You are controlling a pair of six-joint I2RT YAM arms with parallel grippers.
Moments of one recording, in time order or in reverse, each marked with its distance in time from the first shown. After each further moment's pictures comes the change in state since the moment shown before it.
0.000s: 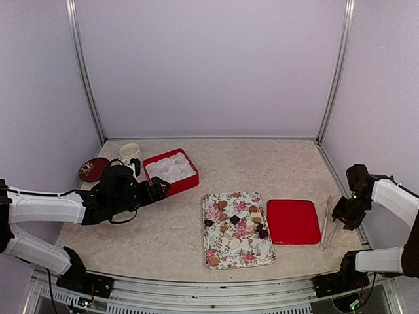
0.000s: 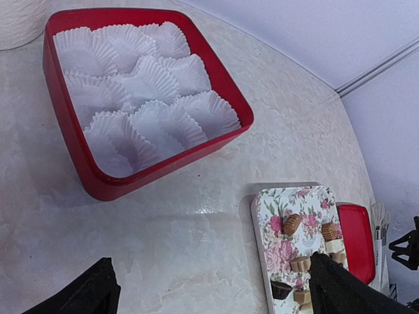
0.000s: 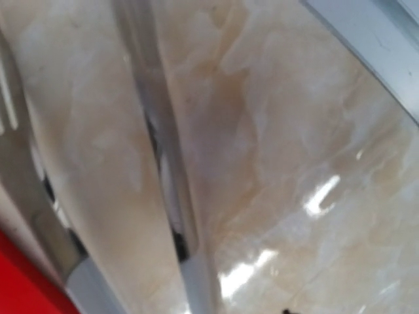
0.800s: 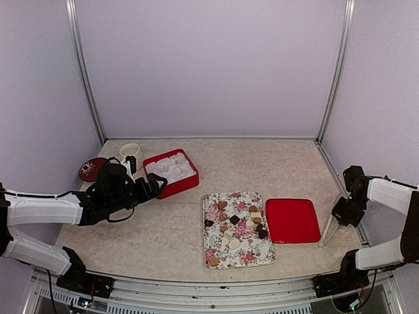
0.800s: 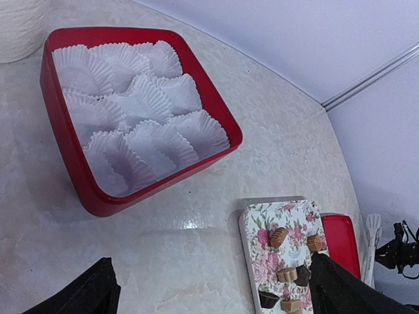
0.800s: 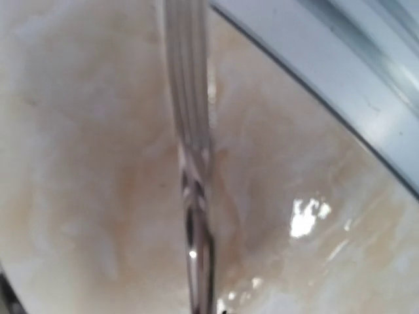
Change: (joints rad) left arm 0.048 -0.030 -0.028 0.066 0.046 -0.002; right arm -0.014 0.119 -0.026 0.143 0.091 0.005
